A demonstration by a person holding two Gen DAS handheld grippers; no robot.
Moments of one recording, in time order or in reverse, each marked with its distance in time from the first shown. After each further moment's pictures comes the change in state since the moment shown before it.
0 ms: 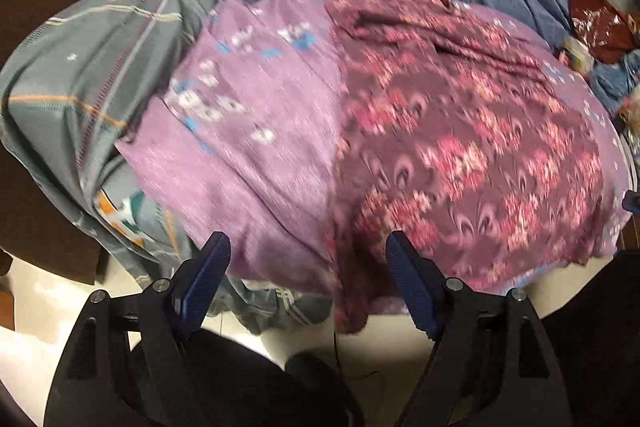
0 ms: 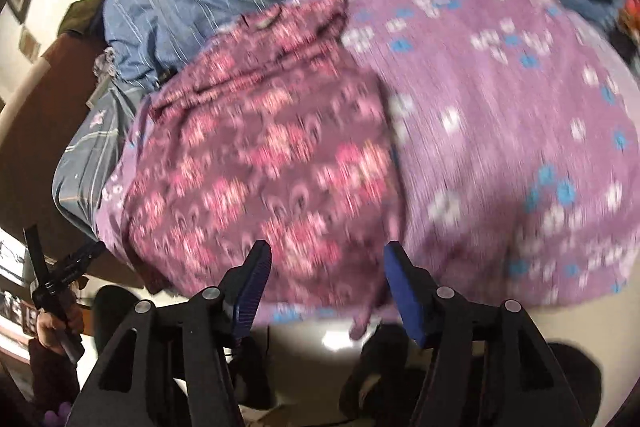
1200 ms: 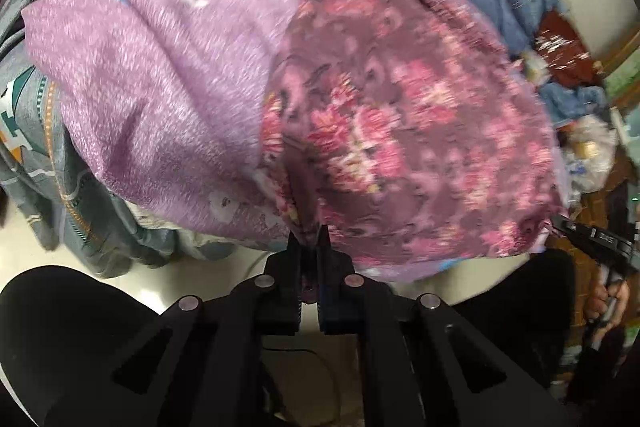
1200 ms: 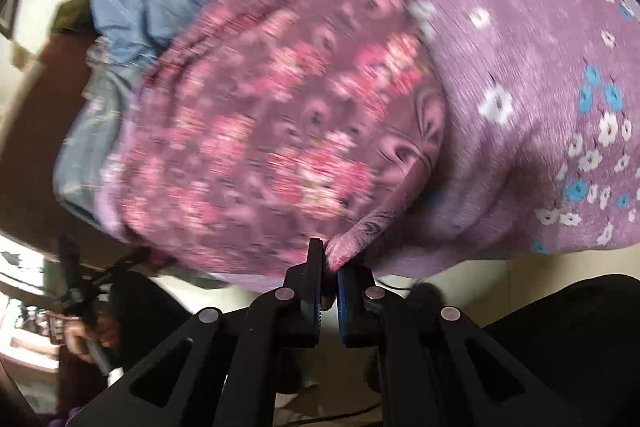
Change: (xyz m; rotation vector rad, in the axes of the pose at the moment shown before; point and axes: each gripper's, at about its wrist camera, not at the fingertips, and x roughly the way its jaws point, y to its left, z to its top) left arm 0.040 0.018 -0.045 -0.160 0.140 -0.397; right arm 0.028 0.015 -0.040 0.059 0.074 0.100
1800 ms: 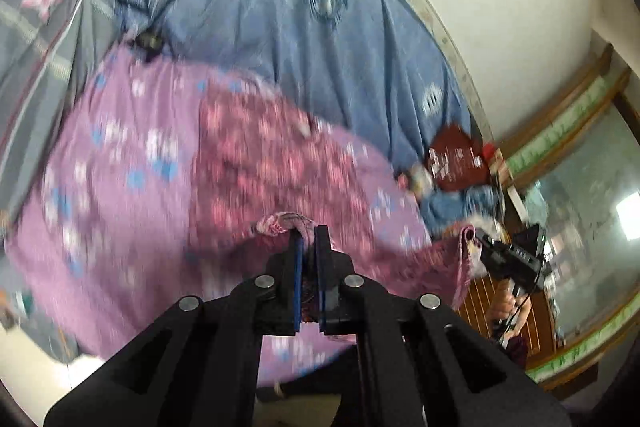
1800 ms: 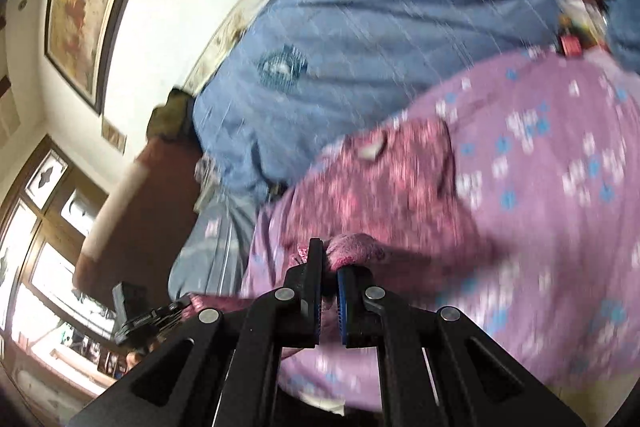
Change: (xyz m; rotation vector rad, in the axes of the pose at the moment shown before) left arm -0.134 -0.023 0.188 -0.047 -0.250 -0.332; right arm -0.123 0.049 0.183 0.015 -0.347 0.309
